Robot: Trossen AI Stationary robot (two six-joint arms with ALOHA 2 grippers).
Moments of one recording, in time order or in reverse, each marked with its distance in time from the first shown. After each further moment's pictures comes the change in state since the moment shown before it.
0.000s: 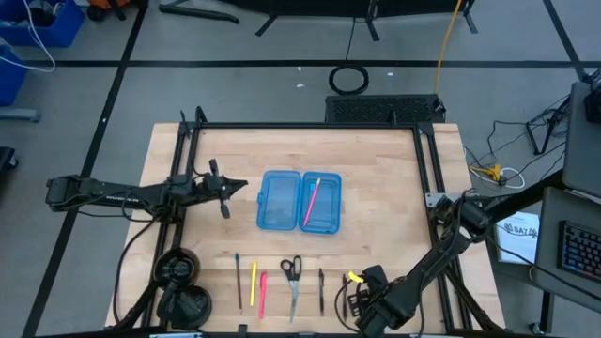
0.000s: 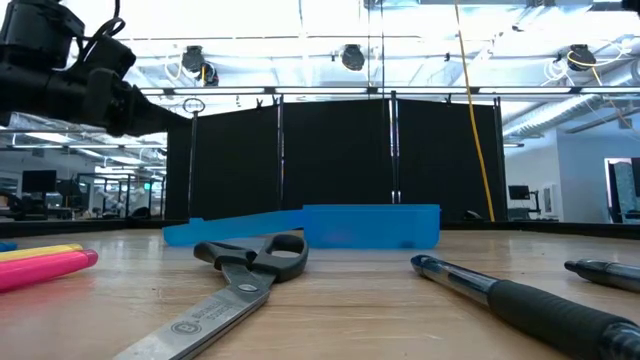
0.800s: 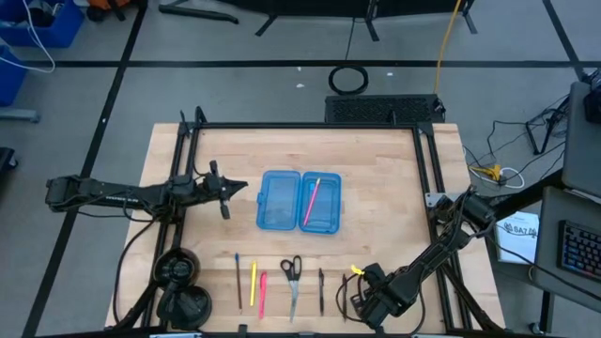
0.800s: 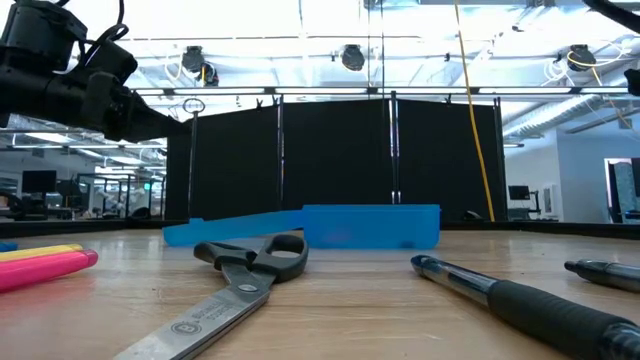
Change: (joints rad) left arm 0.000 0.000 0.000 -0.033 0.000 -0.050; right arm -0.003 -0.014 -0.362 0.359 -0.122 -0.124
